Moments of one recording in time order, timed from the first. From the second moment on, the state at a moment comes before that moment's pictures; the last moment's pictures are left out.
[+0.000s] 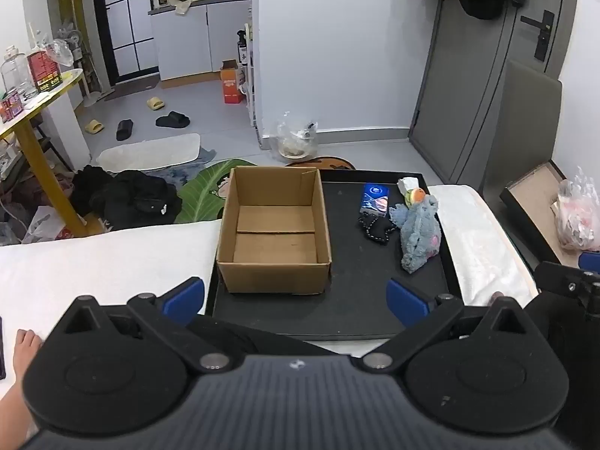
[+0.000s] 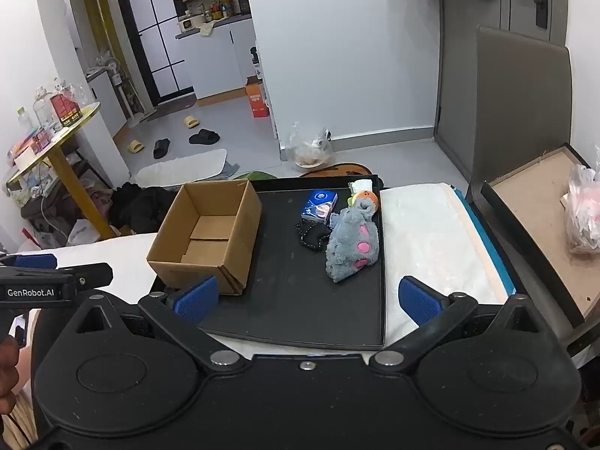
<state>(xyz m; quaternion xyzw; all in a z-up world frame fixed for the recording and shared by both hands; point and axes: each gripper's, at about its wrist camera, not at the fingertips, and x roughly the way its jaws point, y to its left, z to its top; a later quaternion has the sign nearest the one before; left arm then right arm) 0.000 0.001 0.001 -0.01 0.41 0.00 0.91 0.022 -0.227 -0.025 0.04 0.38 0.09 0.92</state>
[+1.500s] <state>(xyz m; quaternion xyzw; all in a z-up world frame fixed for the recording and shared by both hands) -0.001 -0.011 0.005 -0.01 0.39 -0.01 0.92 0.020 -0.234 -0.017 0.04 0.37 0.07 0.93</state>
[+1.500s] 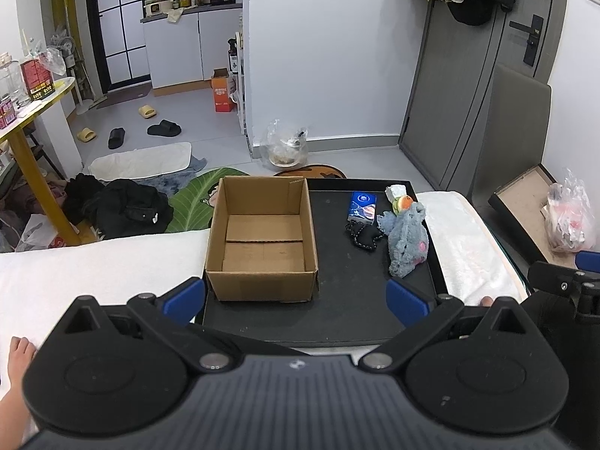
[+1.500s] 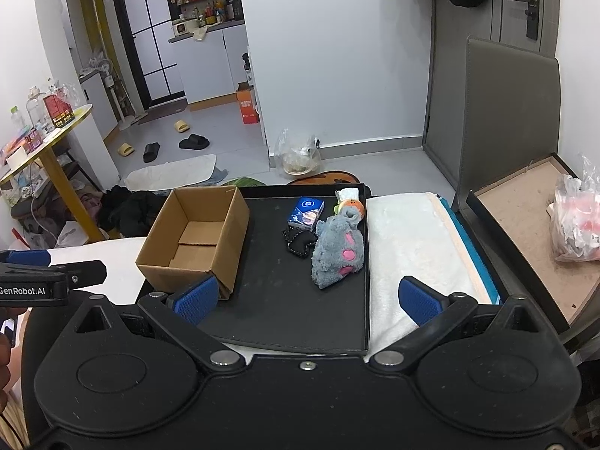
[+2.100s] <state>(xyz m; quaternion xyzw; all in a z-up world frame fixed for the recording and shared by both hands) -0.002 -0.009 0.005 -0.01 0.39 -0.01 0.92 0.019 -0.233 -0.019 0.03 0.37 0.07 0.93</state>
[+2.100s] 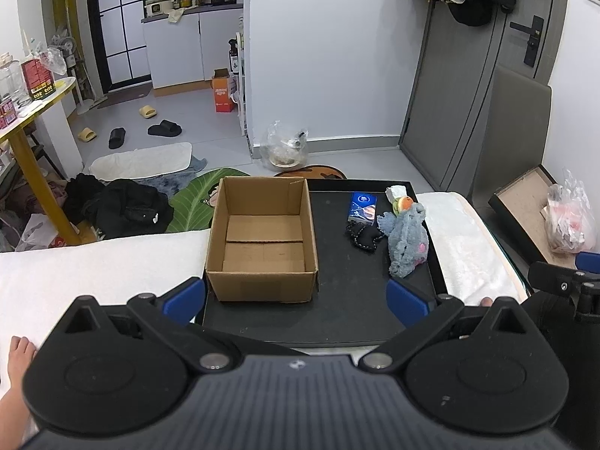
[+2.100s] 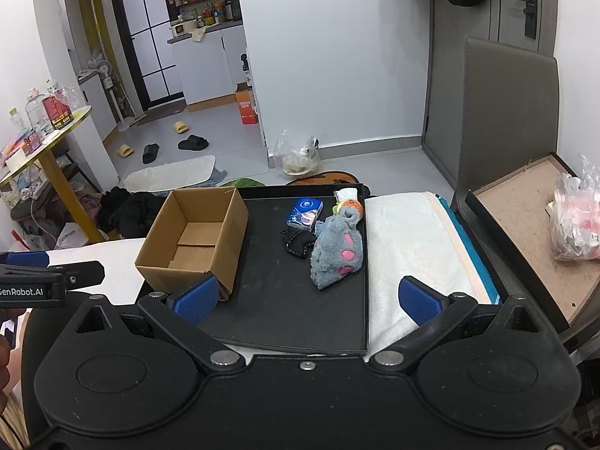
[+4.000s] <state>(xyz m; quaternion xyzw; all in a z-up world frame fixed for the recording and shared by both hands) 0.062 0.029 -0.041 -0.03 0.43 0.02 0.90 0.083 -0.238 -0.079 0.08 0.40 0.05 0.91</state>
